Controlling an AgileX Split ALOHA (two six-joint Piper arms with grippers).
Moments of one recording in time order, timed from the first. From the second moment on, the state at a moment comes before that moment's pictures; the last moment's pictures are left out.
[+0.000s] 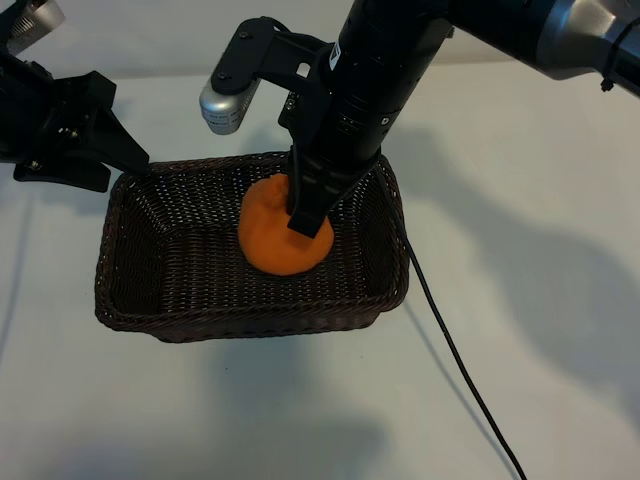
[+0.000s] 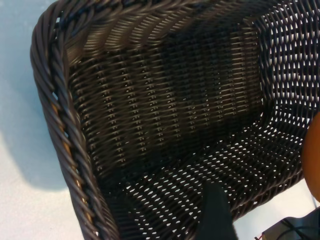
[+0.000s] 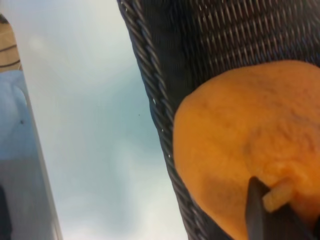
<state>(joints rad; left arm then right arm) 0.05 1.62 -1.28 -0.59 1.18 0.26 0.58 1.93 -1.78 0.35 1.22 -0.63</state>
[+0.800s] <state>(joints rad) 0.05 1.62 -1.28 -0.60 1.18 0.26 0.58 2.06 -1.78 0.35 1.15 -0.67</state>
